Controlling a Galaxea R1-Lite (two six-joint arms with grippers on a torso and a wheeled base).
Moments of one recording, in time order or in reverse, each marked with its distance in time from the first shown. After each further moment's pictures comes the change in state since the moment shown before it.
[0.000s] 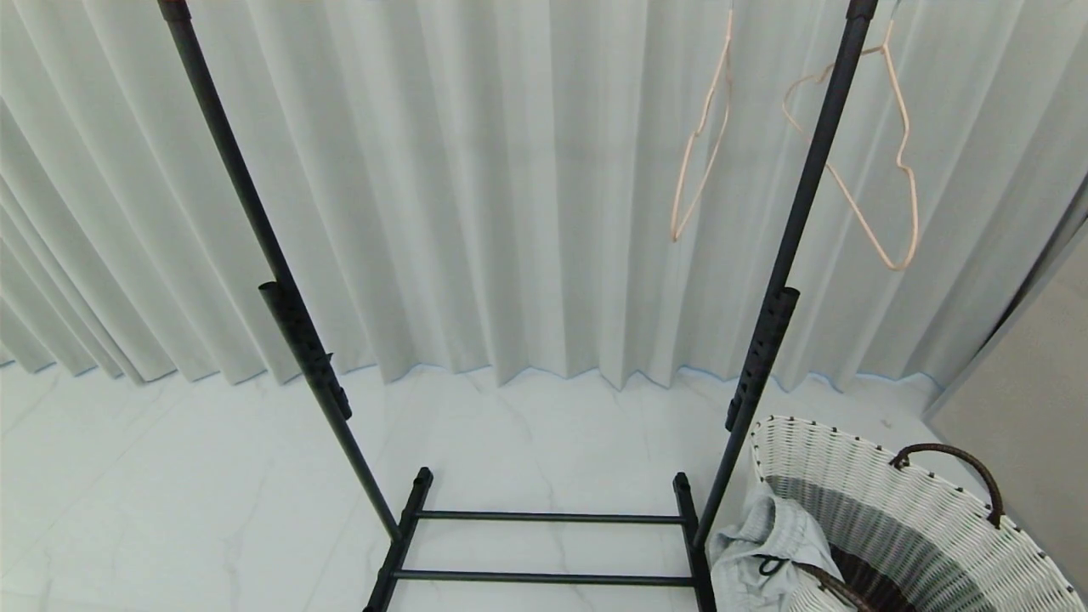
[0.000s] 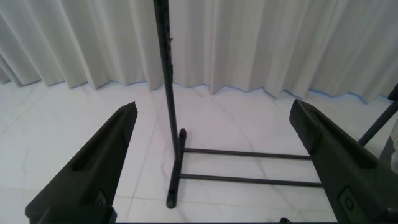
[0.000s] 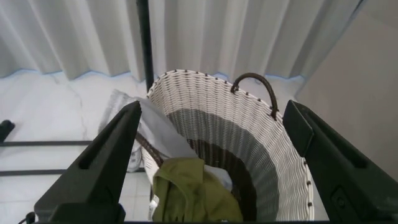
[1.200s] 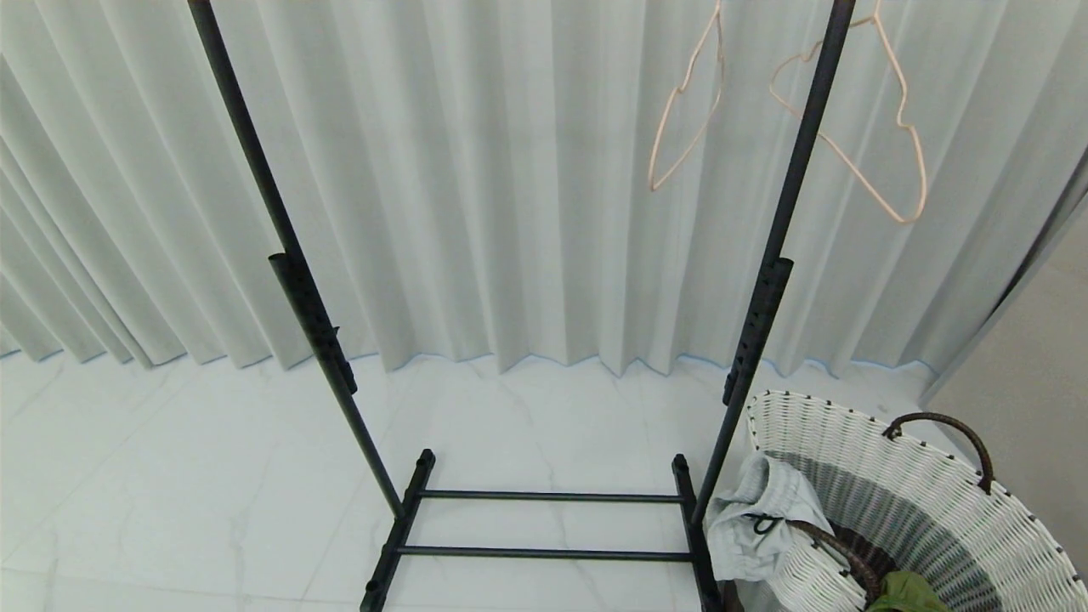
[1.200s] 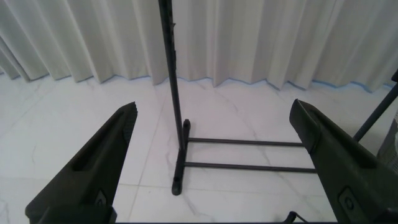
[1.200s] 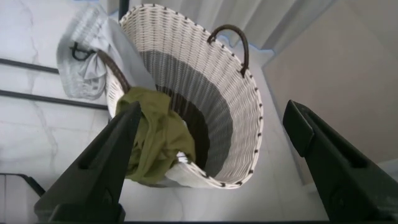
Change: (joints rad) left arm 0.000 0.000 0.000 0.001 0.000 0.025; right arm 0.031 0.061 -0.156 0.276 -0.092 -0.245
